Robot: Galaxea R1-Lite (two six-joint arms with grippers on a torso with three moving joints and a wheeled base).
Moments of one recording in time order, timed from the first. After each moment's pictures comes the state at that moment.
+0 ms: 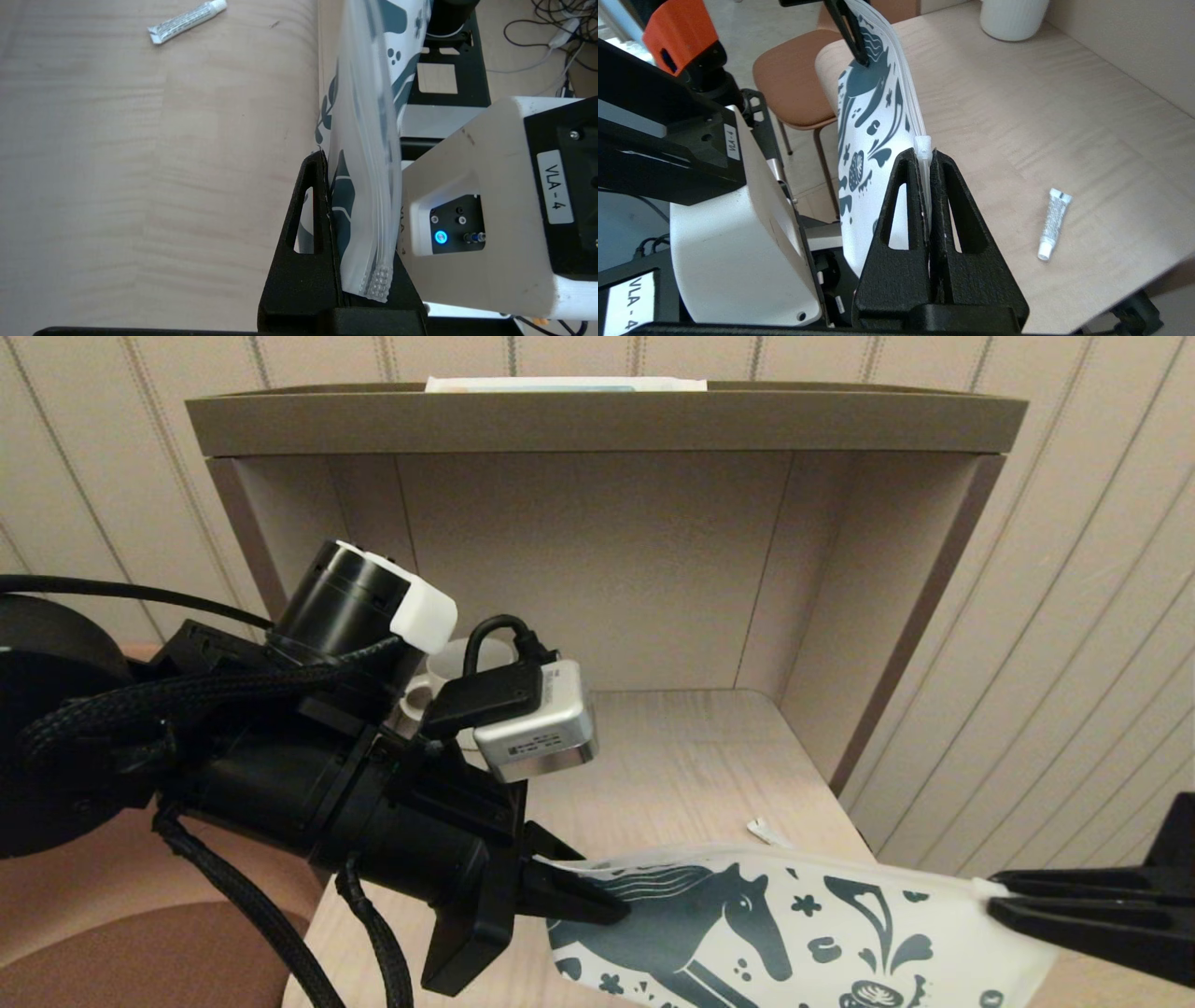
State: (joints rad) left arm -0.77 1.62 -1.21 0.33 -0.65 0.53; right arm 0.22 0.93 -0.64 -0.07 0.87 -0.22
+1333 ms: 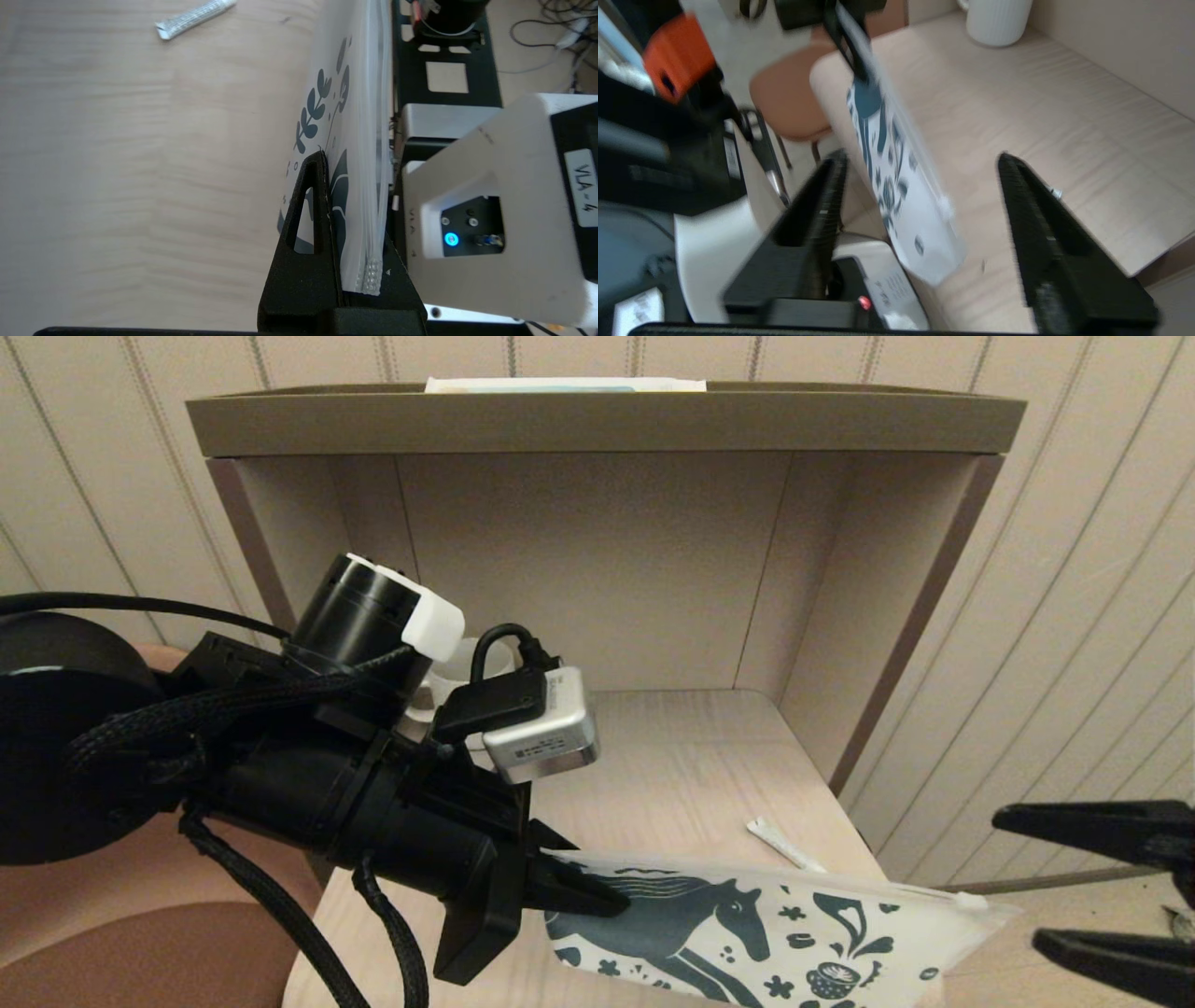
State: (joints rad) left arm -0.76 1.63 -1.19 0.28 -0.66 0.52; right arm 0.17 0.93 -0.68 -0.07 0.89 -0.14
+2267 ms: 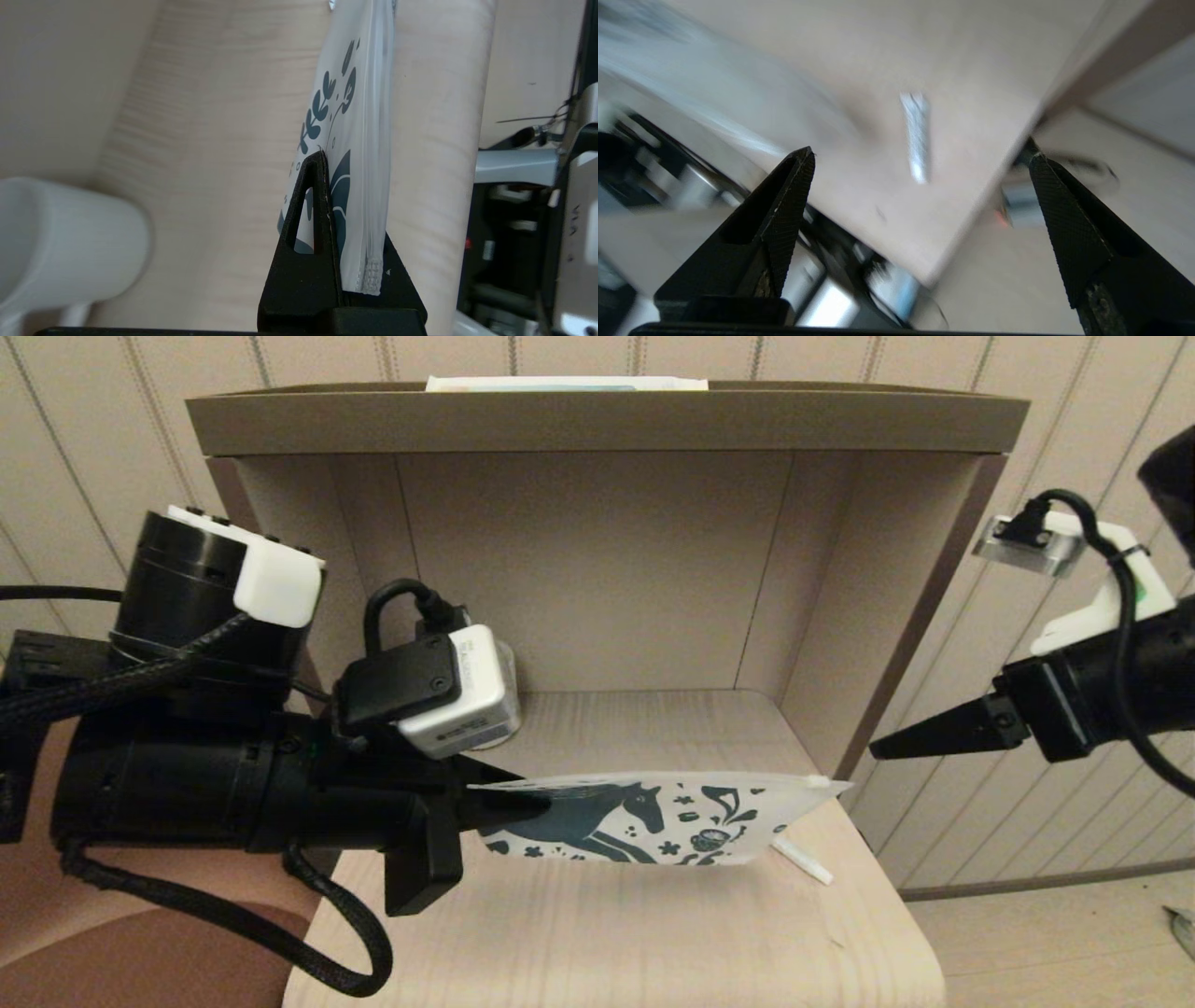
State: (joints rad) left arm -0.72 1.47 -1.06 0.11 -0.33 0.62; right arm 0.20 1.49 -1.51 0.81 0.40 -0.13
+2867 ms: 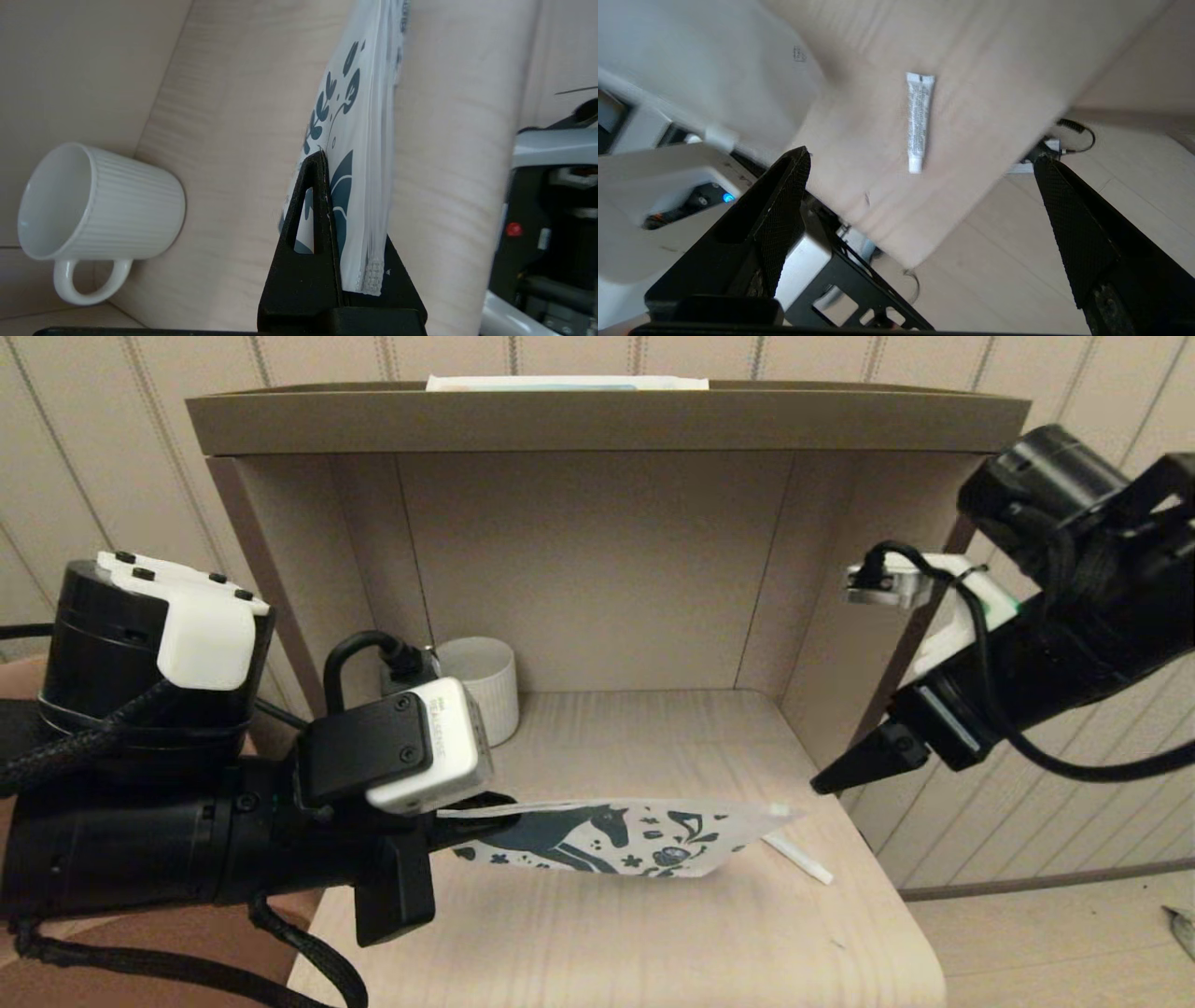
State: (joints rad) left arm -0.75 1.41 -0.92 0.00 -0.19 0.67; right arm 0.33 1.70 -1.75 1.04 0.30 -0.22
